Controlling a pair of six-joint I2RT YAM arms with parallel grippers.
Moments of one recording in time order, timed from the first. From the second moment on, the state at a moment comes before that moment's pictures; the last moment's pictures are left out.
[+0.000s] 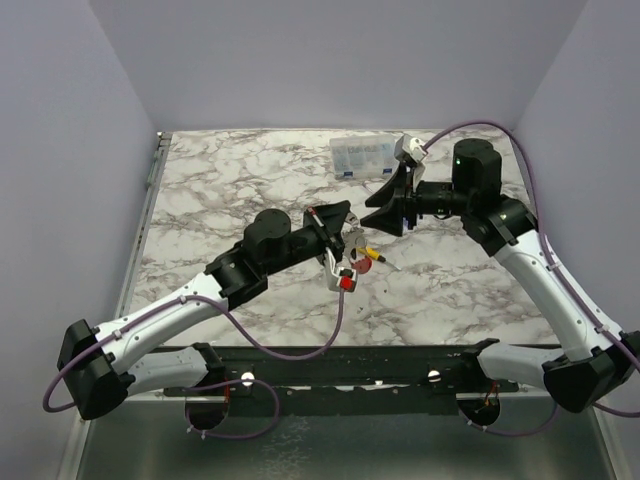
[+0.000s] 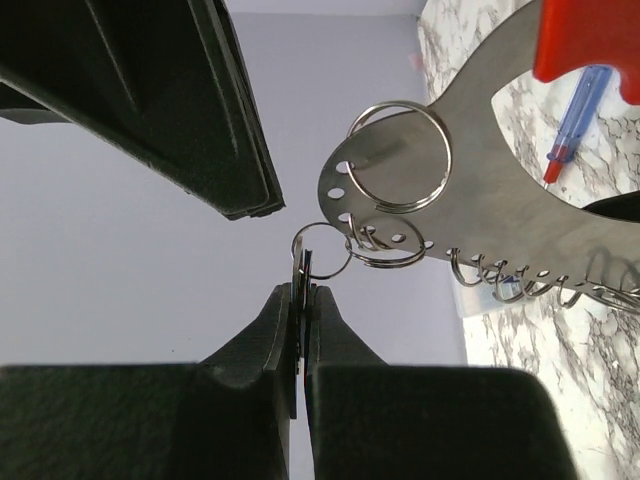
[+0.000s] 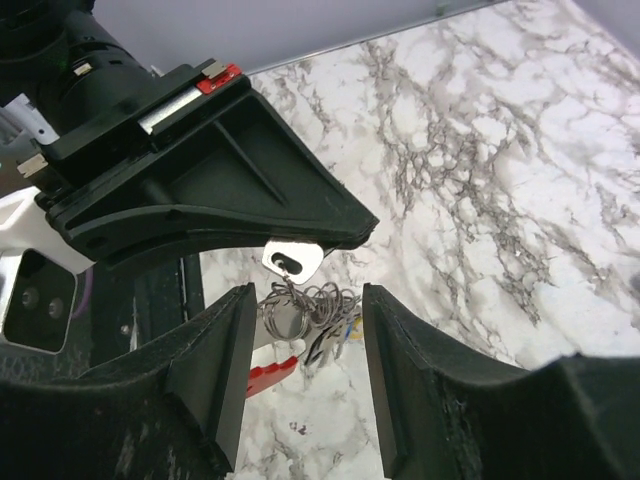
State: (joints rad) left arm -0.89 1.09 0.87 0.13 0.20 1.53; right arm 0.46 1.20 1.28 -0.42 -0.87 -0.16
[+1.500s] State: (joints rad) left arm -0.77 1.71 1.92 -1.23 0.40 0.47; right arm 0.21 1.10 1.07 -0.37 -1.05 -0.04
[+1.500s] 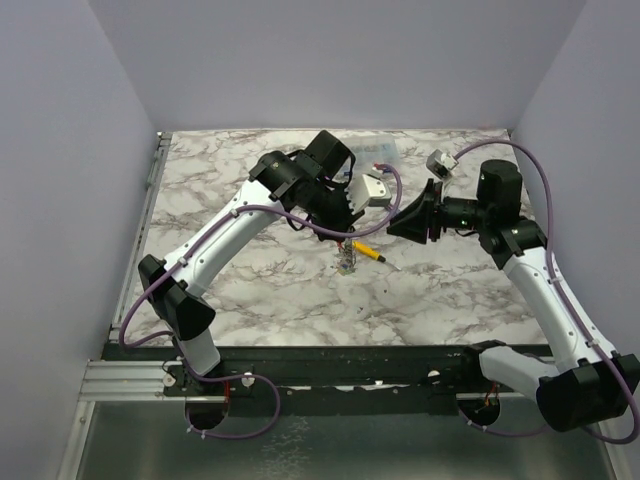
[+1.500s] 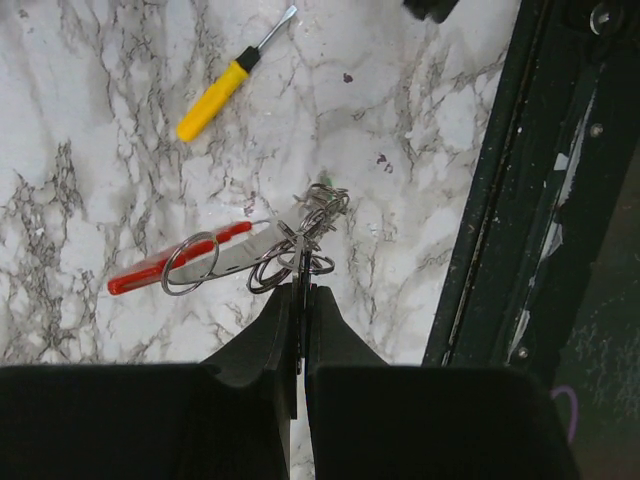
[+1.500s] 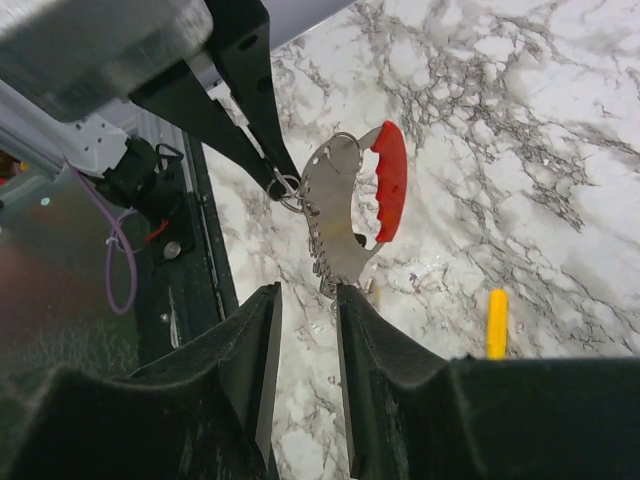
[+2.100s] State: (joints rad) left arm -0.77 1.73 2.01 -1.27 0.51 0.51; right arm 0.30 1.09 1.00 -0.27 -1.08 -0.19
